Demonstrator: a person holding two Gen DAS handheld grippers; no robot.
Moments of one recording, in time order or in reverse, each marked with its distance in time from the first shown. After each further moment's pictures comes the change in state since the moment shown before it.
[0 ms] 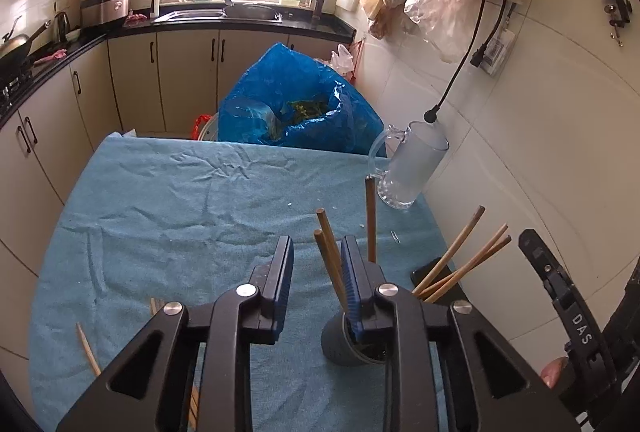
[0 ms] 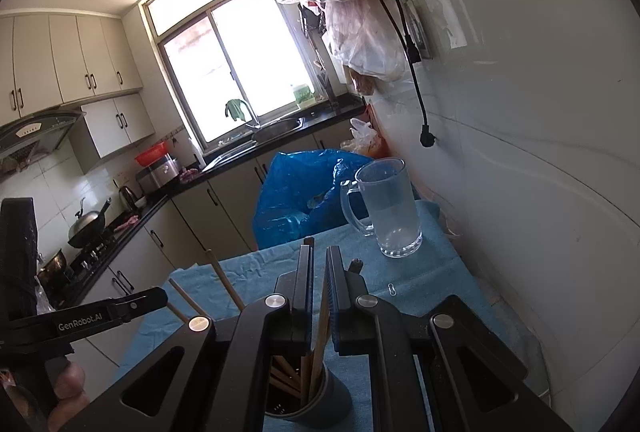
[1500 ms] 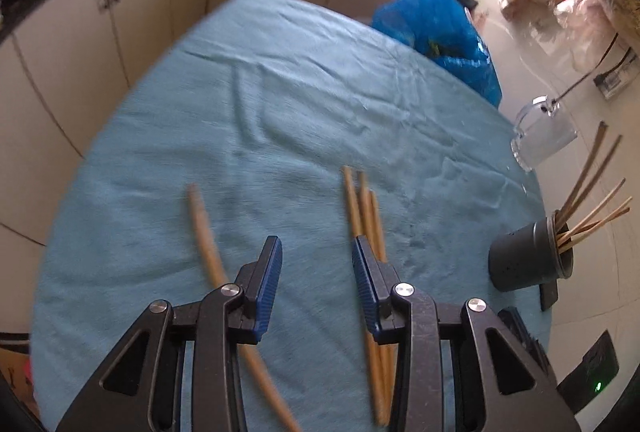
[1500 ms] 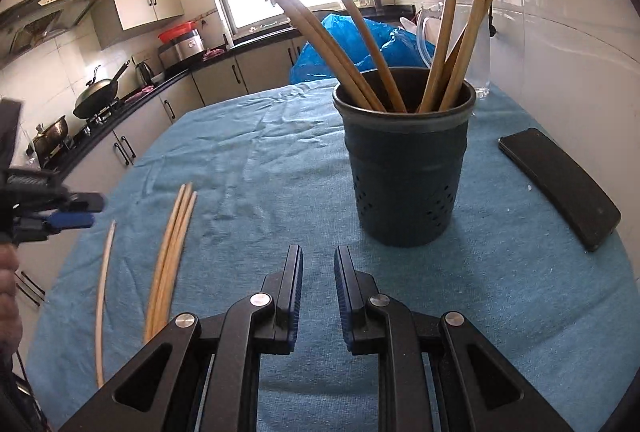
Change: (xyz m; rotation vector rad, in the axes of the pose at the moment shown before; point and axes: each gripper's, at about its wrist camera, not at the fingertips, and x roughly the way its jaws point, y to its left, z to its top) left arm 0.017 0.203 -0.114 -0.329 0.248 0.125; right arm 0.043 0.058 -0.186 -0.195 0.331 0.032
